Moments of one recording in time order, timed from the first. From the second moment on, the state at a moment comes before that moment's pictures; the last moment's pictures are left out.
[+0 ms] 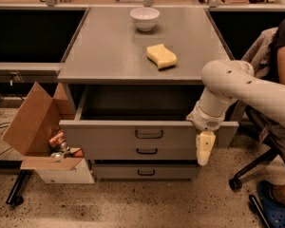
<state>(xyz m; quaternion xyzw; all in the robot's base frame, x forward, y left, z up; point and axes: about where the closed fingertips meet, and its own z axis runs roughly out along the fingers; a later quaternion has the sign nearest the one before) 0.534 -0.197 0.650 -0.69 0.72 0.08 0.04</state>
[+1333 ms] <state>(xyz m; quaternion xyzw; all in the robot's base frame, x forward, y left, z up) 0.479 -0.213 0.696 -0.70 0.71 0.03 0.04</state>
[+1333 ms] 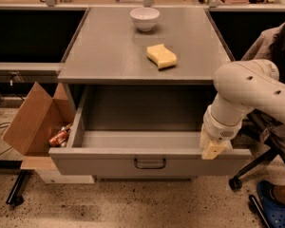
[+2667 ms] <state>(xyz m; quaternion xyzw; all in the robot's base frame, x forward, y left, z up) 0.480 -0.219 0.701 -0.70 0.71 0.03 0.06</state>
